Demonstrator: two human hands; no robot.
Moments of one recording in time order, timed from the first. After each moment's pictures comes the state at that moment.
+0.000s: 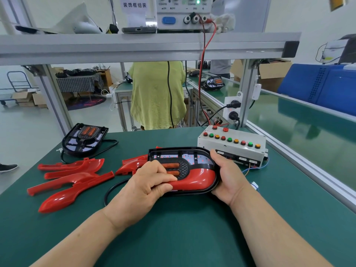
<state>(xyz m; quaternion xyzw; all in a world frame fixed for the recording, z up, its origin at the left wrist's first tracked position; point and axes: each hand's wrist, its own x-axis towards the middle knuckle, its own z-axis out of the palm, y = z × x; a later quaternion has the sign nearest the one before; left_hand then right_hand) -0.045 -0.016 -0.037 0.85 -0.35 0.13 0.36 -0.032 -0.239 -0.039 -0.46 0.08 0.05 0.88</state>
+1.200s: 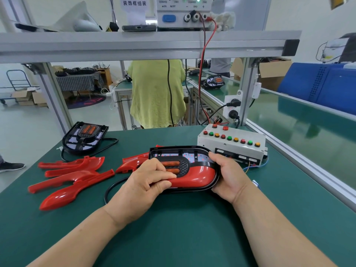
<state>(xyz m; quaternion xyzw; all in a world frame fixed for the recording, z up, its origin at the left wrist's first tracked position) -0.041 -0.015 -0.042 0.85 -0.35 0.14 0.38 -0.030 -0.246 -0.043 -0.45 0.08 0.09 0.88</state>
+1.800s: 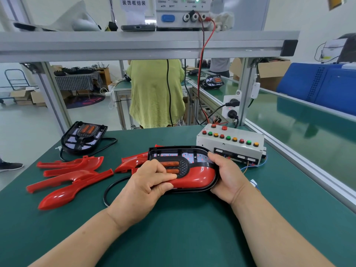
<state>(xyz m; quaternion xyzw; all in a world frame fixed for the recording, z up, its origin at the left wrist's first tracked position) -0.047 -0.020 -0.045 0.85 -0.35 0.17 0.37 -0.032 -0.245 -0.046 -0.44 0.08 0.08 0.89</state>
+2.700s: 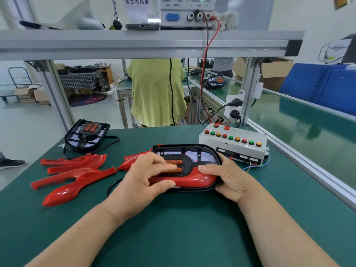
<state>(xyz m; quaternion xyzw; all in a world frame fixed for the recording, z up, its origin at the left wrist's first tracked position) -0.044 -0.011 -0.036 0.86 -0.33 0.15 0.37 -0.038 -0.251 -0.040 -0.54 -0.01 0.10 0.84</state>
